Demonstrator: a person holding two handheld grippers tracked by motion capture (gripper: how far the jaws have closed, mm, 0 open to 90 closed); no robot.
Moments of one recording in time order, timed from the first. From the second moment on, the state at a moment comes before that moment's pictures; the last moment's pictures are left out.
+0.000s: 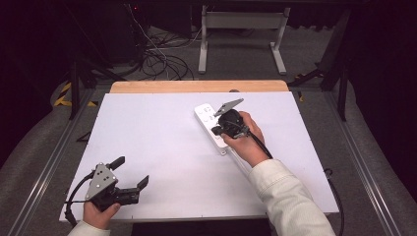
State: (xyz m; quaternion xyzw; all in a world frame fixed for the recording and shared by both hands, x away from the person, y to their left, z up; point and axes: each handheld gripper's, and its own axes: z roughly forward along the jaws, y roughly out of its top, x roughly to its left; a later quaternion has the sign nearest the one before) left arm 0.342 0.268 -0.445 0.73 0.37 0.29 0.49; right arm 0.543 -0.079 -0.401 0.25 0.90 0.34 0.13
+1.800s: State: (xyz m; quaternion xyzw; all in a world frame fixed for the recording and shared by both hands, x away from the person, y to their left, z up) left arm 0.342 0.267 -0.446 0.73 0.37 0.29 0.49; right arm 0.453 -0.180 -0.383 0.24 0.82 0.49 0.17
